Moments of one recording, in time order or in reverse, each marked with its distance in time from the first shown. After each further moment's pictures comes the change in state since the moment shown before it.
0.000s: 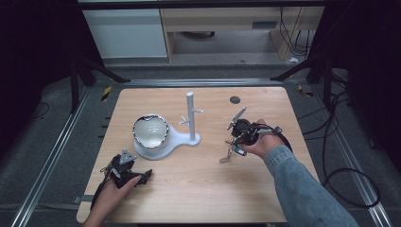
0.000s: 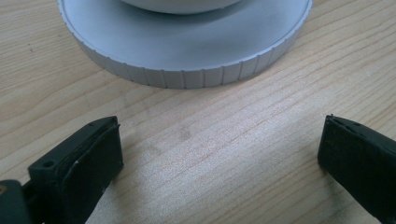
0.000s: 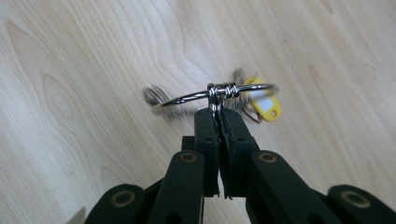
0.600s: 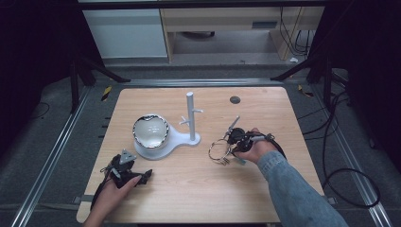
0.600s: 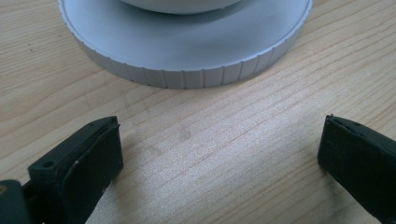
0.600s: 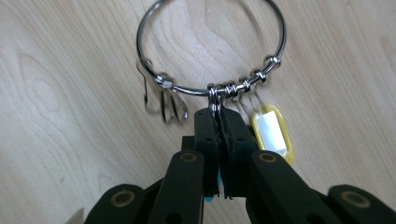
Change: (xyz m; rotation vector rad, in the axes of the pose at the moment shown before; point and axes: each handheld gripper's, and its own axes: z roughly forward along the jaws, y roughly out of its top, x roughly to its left) left arm 0.000 0.000 0.000 0.000 0.000 -0.001; right arm 0.007 -0.007 0.042 0.068 0.060 0.013
